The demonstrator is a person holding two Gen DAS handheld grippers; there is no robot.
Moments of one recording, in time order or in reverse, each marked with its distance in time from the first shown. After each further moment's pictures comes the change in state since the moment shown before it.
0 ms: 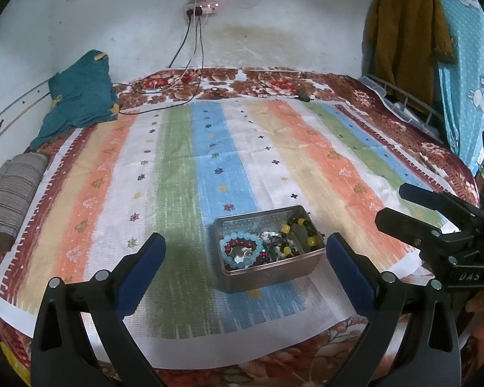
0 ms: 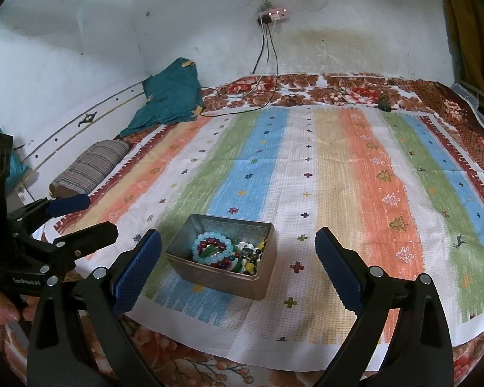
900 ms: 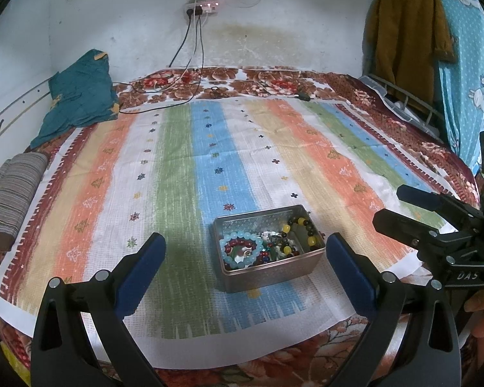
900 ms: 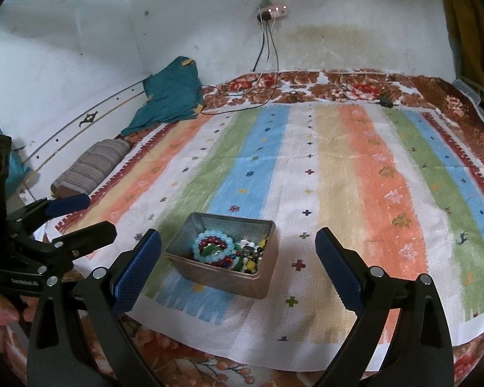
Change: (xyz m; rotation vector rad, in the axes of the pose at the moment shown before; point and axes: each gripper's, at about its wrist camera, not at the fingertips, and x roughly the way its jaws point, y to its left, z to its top) left arm 0.000 -0.001 0.000 -0.002 0.001 -0.001; right arm 0.002 -0.006 -0.001 0.016 0.011 0.020
